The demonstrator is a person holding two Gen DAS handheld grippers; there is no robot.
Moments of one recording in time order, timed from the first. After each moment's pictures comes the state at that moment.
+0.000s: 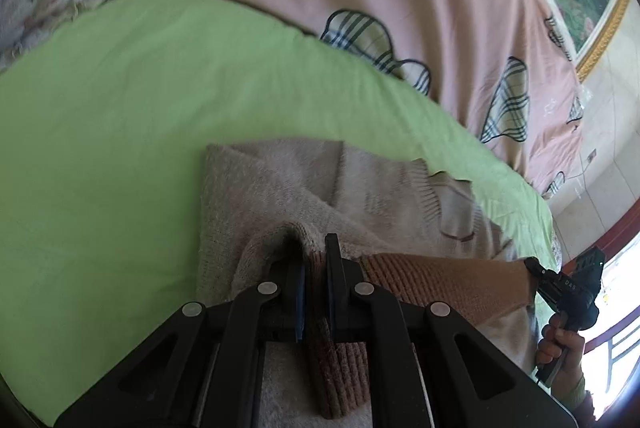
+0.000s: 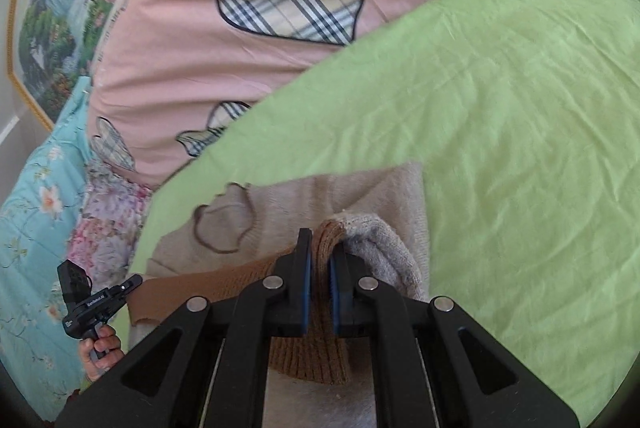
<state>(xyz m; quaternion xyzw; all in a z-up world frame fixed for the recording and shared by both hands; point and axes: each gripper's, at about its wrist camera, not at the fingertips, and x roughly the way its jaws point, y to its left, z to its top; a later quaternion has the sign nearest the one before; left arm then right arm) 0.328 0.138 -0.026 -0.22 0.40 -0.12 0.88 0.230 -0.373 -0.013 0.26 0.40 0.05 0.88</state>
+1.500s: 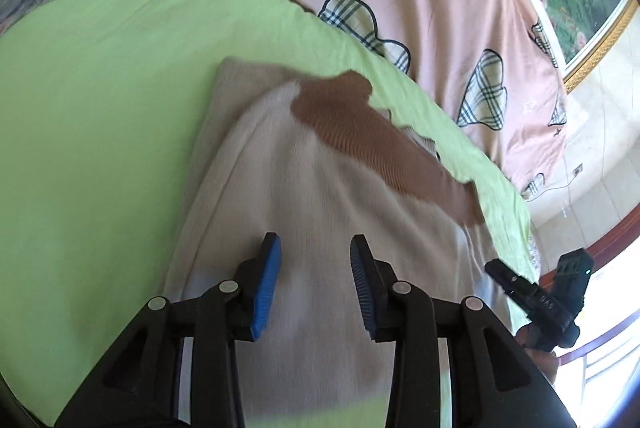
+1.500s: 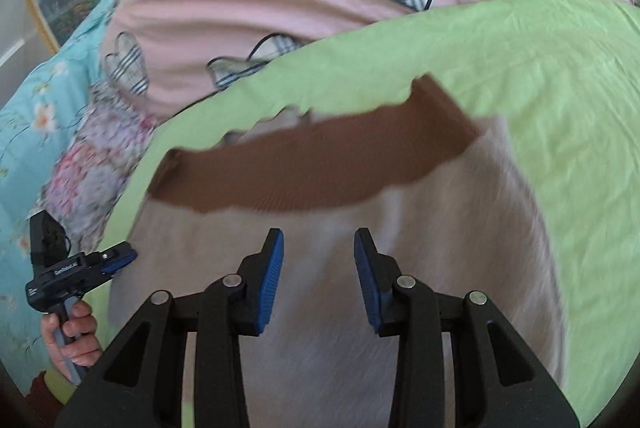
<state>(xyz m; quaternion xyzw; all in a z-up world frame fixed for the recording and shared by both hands) 0.231 0.121 -0.023 -0.27 0.41 -0.12 0.86 0.198 -0.285 0.002 0.17 0.43 0.10 0.88</state>
